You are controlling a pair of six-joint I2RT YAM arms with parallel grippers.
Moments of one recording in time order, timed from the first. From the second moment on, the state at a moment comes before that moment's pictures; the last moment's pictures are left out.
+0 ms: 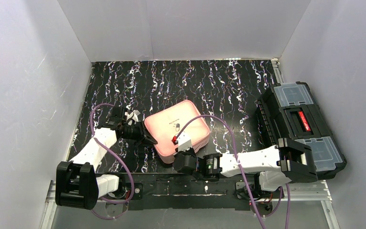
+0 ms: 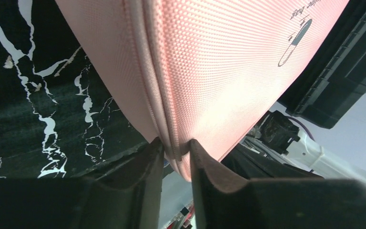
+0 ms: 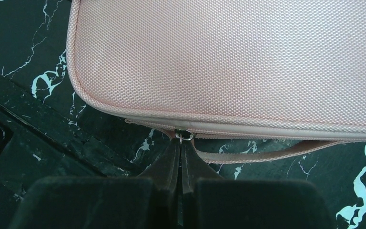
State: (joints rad) left arm -0.13 1.17 0.67 -0.67 0.70 -0.60; right arm 1.51 1.46 0.83 -0.18 0.68 0.65
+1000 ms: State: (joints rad) left arm -0.13 1.18 0.66 -0.69 0.74 -0.58; right arm 1.33 1.19 0.68 -0.44 0.78 0.85
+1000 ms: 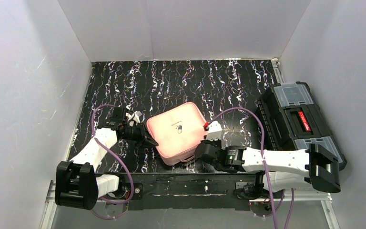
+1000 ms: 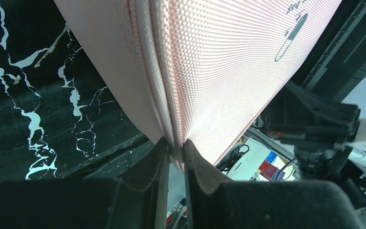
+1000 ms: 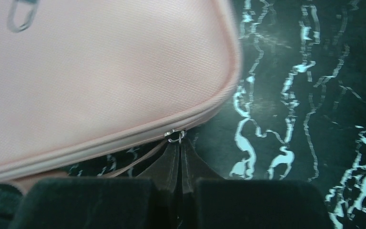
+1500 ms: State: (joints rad) left arm -0.13 1.16 0.70 -0.72 0.75 -0.57; right arm 1.12 0.99 0.60 -0.44 0.64 0.81
